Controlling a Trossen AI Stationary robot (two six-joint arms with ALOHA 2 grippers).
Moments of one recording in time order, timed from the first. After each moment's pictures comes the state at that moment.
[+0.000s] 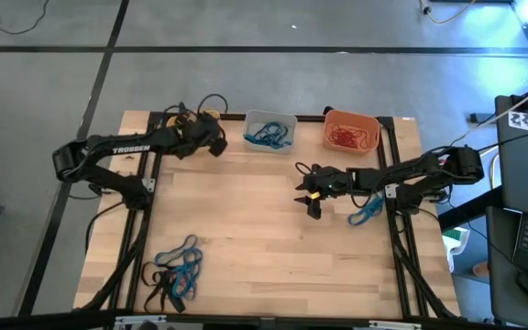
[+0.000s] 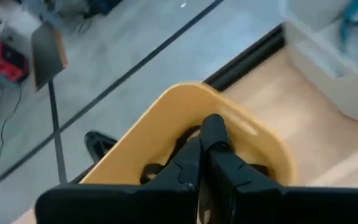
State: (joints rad) left arm 0.50 1.32 0.79 -0.36 -0.69 -0.15; right arm -0.06 1.44 0.54 0.21 -0.01 0.10
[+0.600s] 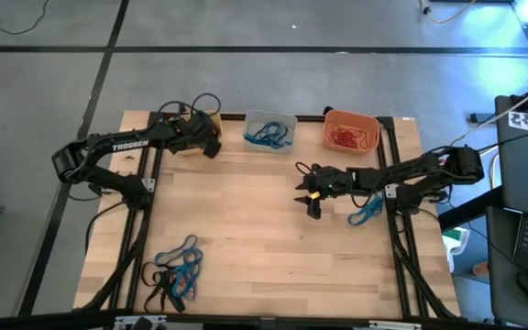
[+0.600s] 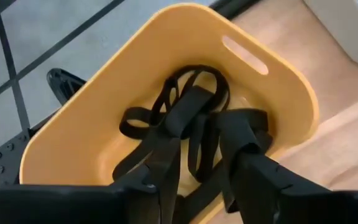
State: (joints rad) left arm 0.61 1.32 0.79 -0.53 -0.47 -0.26; right arm -0.06 1.44 0.54 0.22 -0.01 0.10
